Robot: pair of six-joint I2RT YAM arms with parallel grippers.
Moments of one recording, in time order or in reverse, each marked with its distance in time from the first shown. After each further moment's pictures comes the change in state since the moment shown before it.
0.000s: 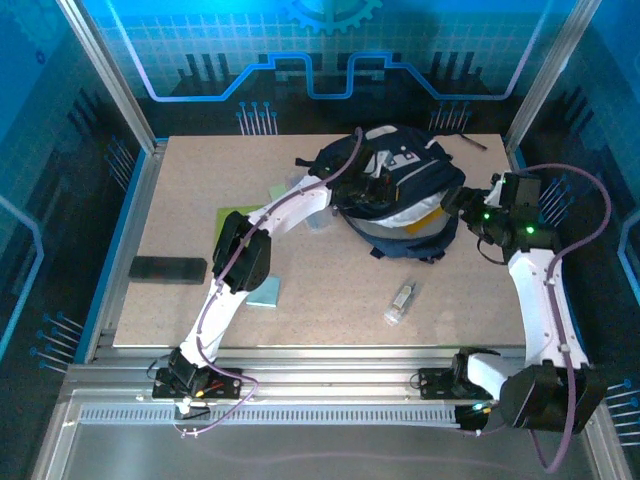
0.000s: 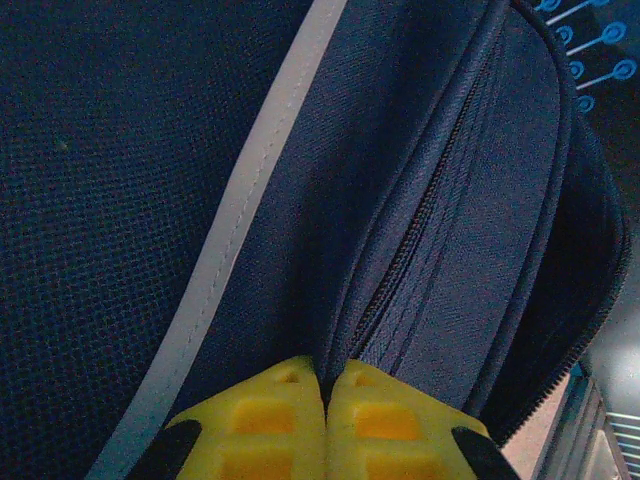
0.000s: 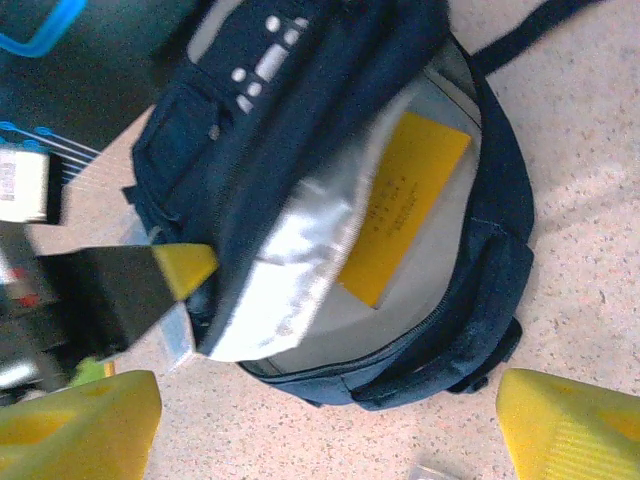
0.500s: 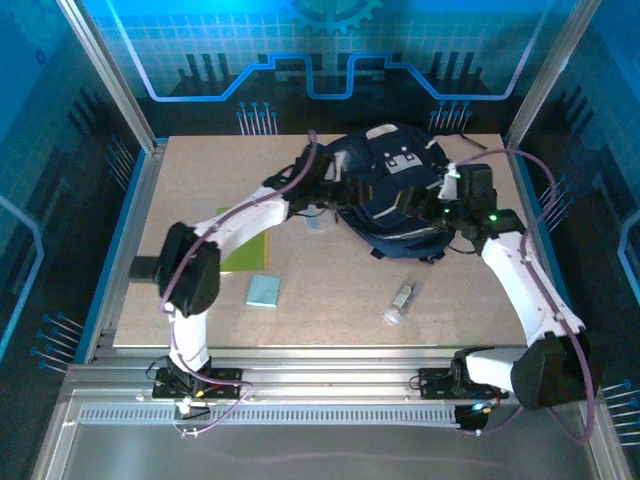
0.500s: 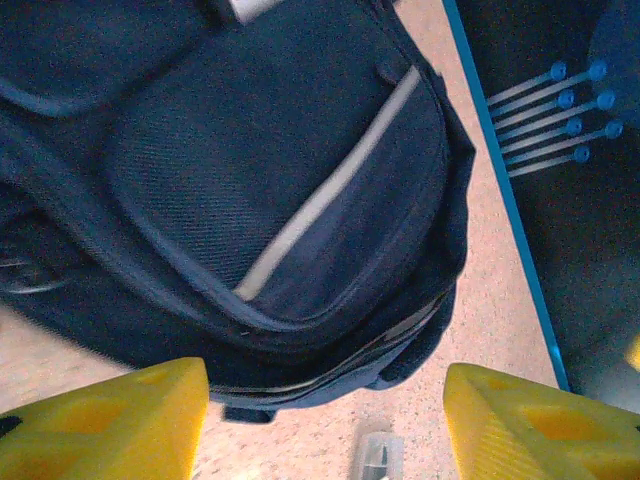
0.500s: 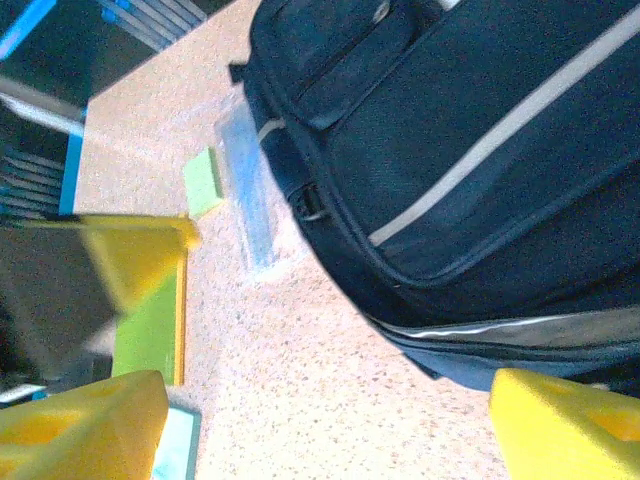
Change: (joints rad) left arm 0.096 -0.484 -0.603 0.180 -0.105 -0.079; right arm 0.282 0.152 0.005 0.141 -0.069 0.008
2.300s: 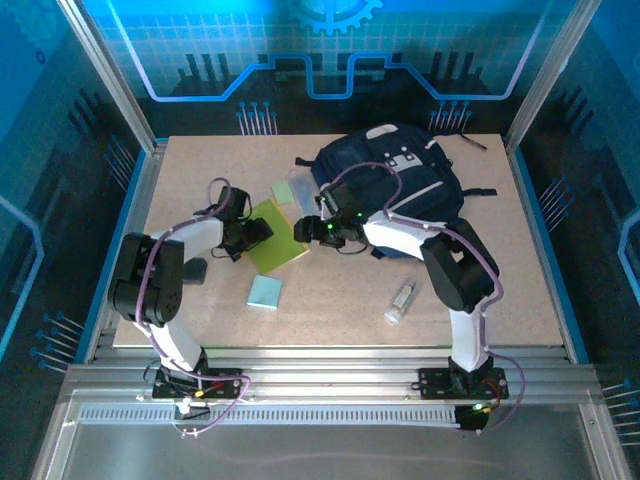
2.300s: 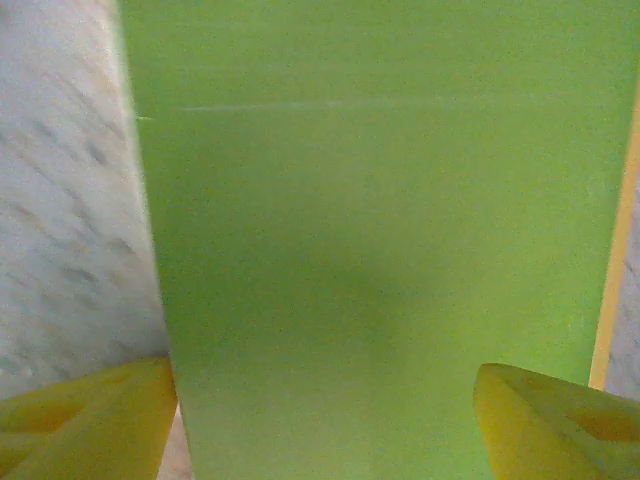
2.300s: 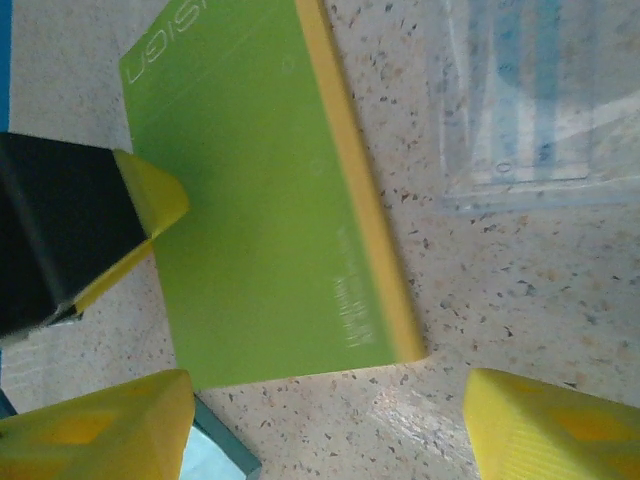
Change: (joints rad) left arm 0.390 -0.165 -0.587 -0.064 -0.195 -0.153; right arm 0.510 0.737 0.257 0.343 0.035 0.163
